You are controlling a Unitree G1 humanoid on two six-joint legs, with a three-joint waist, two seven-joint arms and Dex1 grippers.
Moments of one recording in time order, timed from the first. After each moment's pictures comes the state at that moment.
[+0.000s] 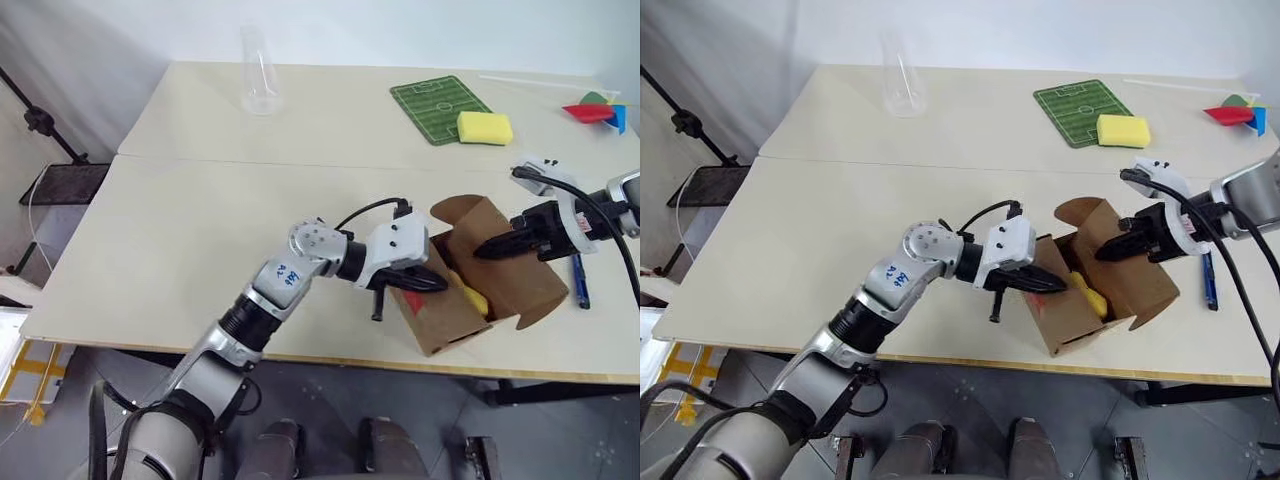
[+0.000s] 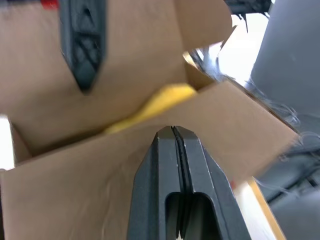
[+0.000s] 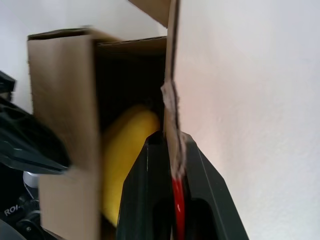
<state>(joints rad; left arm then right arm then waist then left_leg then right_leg) -0.86 0.18 -0.43 0.12 -0.16 0.38 -1.08 -1.20 -1.25 0.45 0.25 1.16 1.61 0.61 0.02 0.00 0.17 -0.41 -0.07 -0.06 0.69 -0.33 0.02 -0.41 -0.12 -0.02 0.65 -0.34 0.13</state>
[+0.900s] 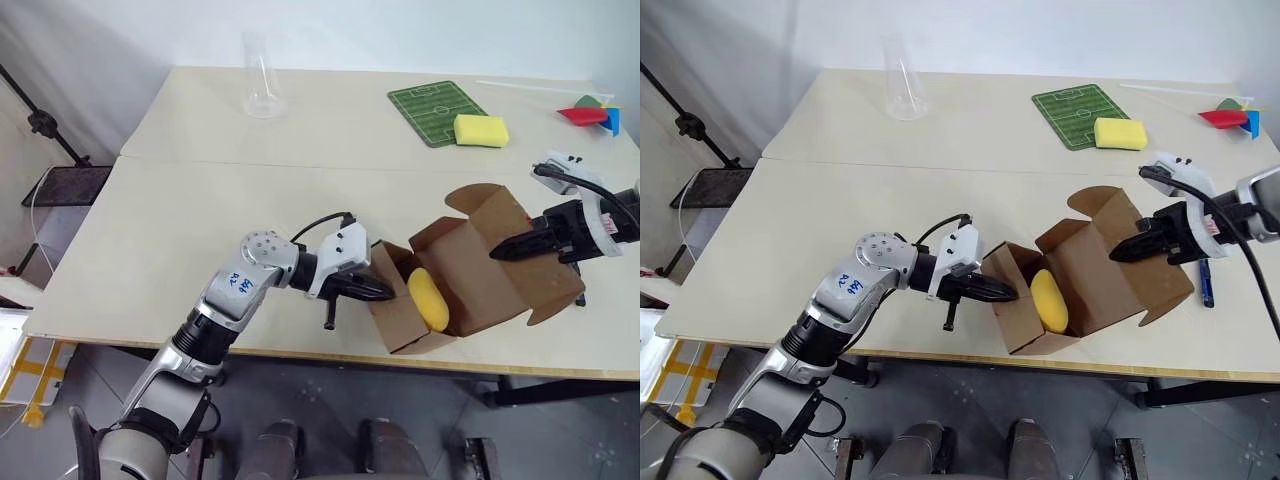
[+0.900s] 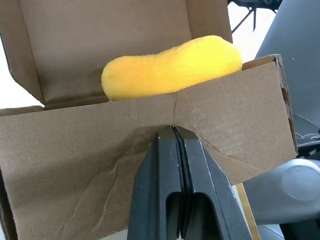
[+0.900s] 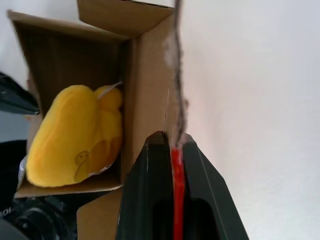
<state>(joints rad) -0.74 0.37 -0.38 -0.04 -0.21 0.55 -1.10 -1.13 -1.31 0.40 0.20 1.26 1.61 0.51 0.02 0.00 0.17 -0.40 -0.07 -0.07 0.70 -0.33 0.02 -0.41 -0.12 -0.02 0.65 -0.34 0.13</state>
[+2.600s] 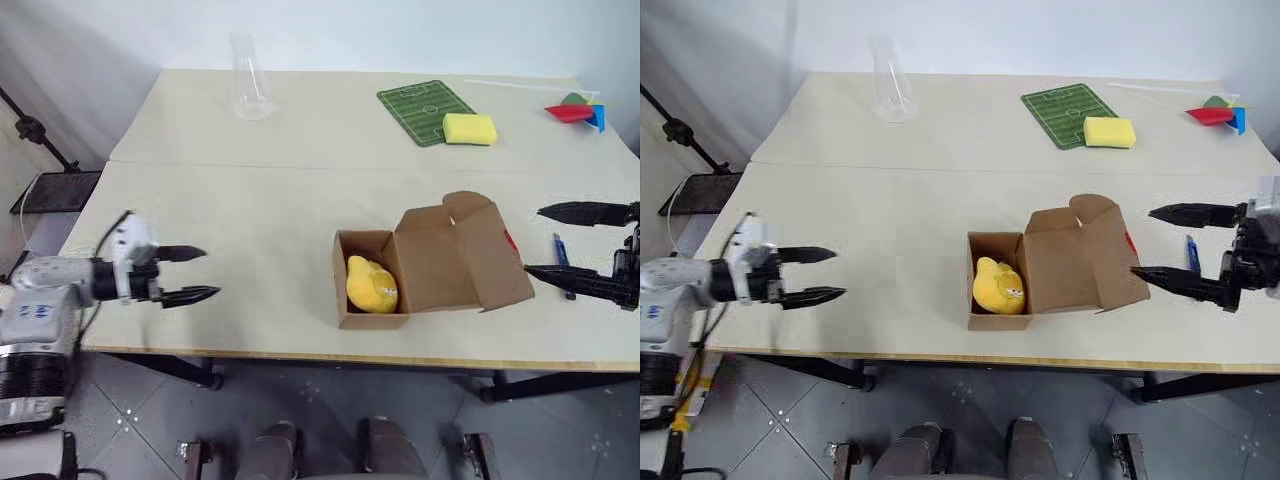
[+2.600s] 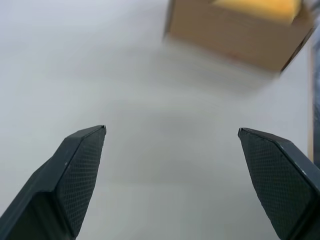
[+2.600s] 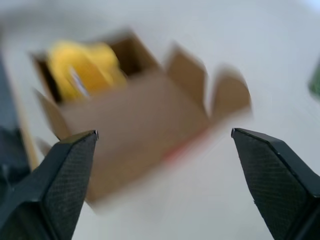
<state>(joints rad) -0.39 0.88 0.20 0.31 -0.35 0.27 -1.27 -0.10 -1.14 -0.58 -0.21 0.79 0.48 1.31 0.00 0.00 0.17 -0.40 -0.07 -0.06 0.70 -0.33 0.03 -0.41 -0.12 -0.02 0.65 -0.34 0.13</state>
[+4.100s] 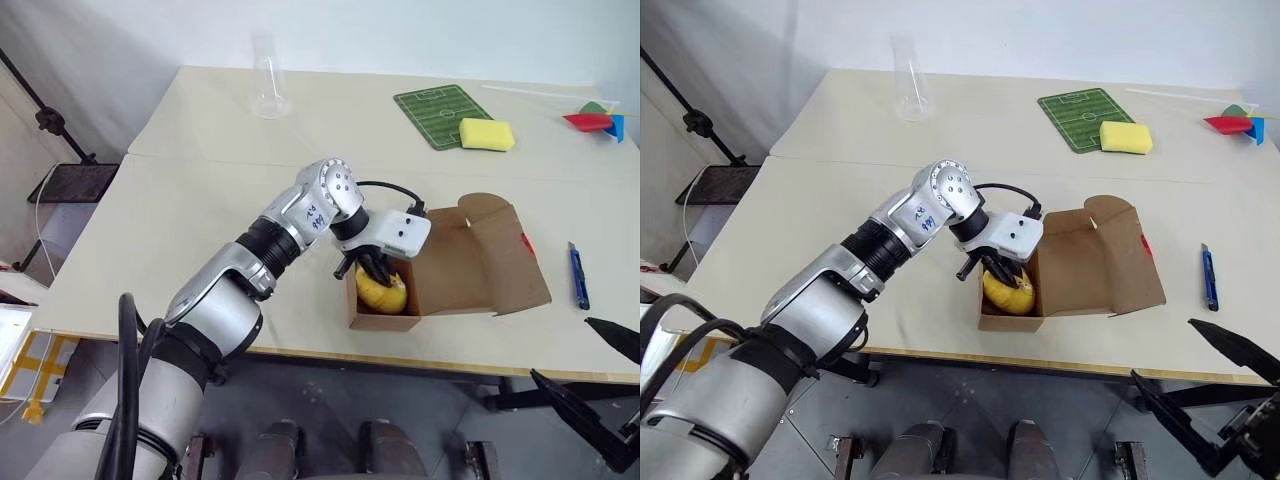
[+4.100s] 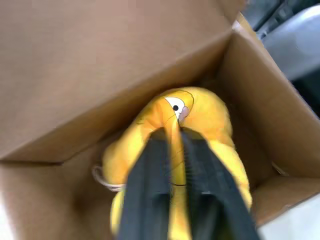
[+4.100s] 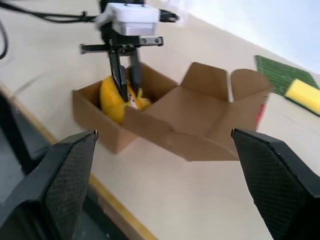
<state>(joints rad) -1.36 0.13 -0.56 0.85 0.11 0.07 -1.36 0.73 -0.45 -0.98 -0.84 0.82 0.22 0.98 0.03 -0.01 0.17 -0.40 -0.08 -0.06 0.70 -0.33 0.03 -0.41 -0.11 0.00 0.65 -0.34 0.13</state>
